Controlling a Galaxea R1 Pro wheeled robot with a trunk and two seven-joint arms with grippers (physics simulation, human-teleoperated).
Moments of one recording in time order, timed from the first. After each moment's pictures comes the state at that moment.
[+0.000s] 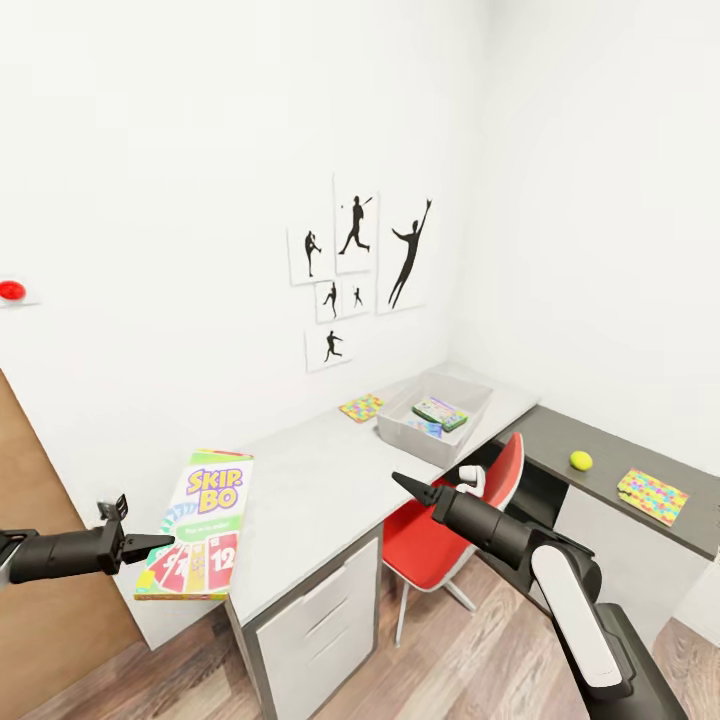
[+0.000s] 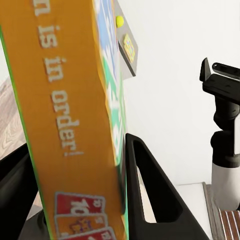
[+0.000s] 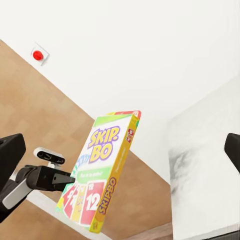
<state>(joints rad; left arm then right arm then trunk) -0.60 0.61 -0.06 -0.73 0.30 0.95 -1.57 -0.33 -0.06 0.05 -1.55 -0.80 0.73 0.50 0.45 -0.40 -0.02</state>
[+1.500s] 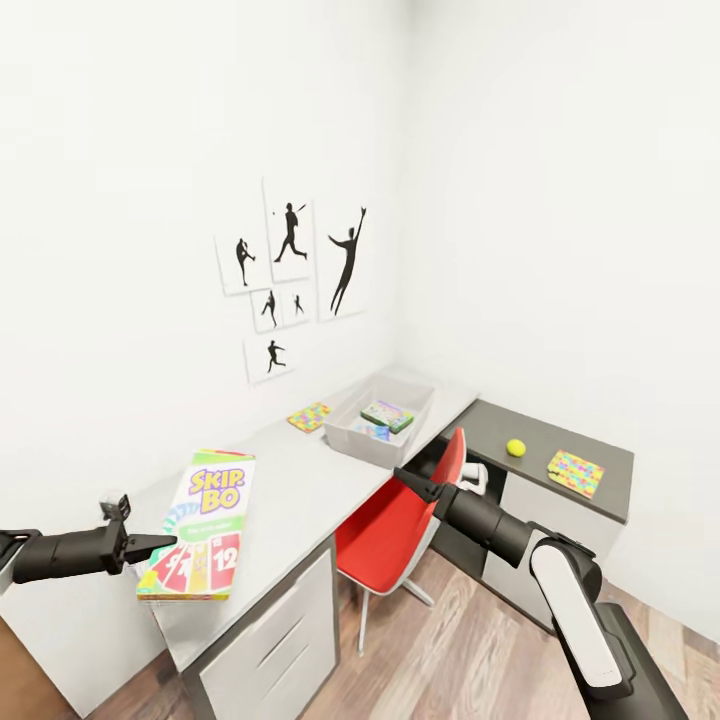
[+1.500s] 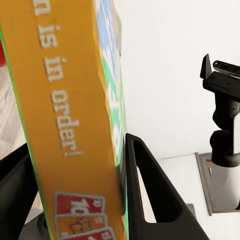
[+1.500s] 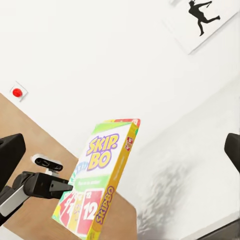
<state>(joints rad) -0.60 0.61 -0.06 -0.73 0.30 0.95 -1.57 -0.33 -0.06 0.05 -1.55 -0.80 0.69 0.50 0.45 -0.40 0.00</state>
